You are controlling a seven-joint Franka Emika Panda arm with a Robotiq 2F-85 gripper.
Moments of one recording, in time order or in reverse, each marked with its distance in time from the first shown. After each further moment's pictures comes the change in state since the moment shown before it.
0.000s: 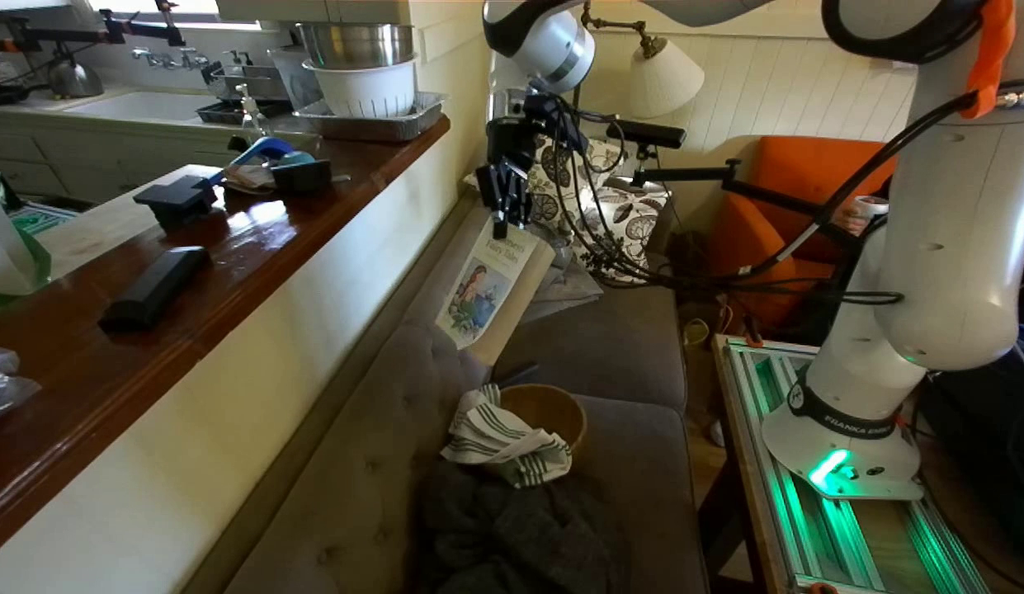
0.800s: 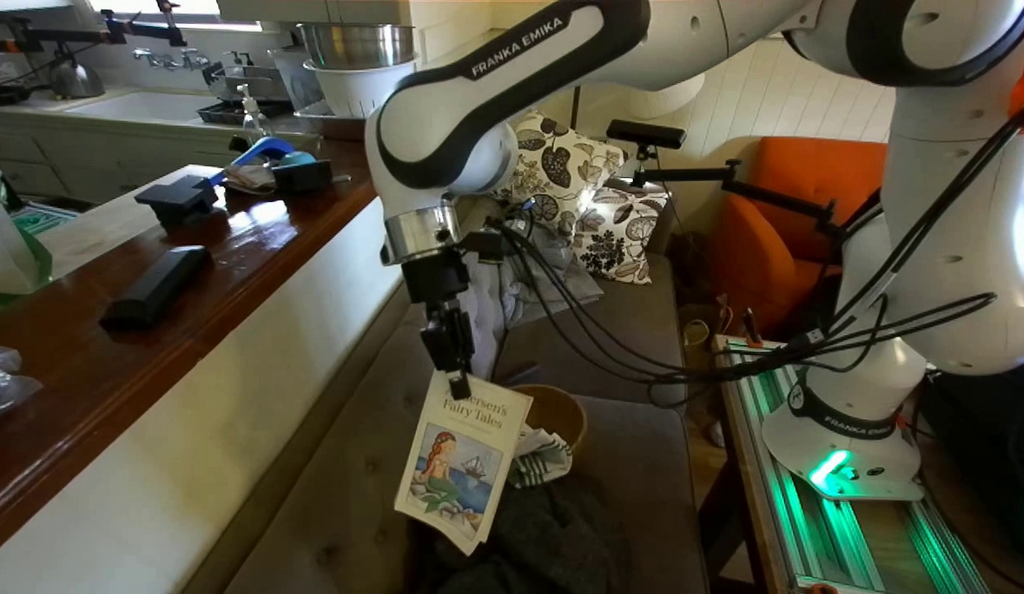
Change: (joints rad) arm 0.289 0.091 0.256 -0.029 -0.183 0.285 -0.109
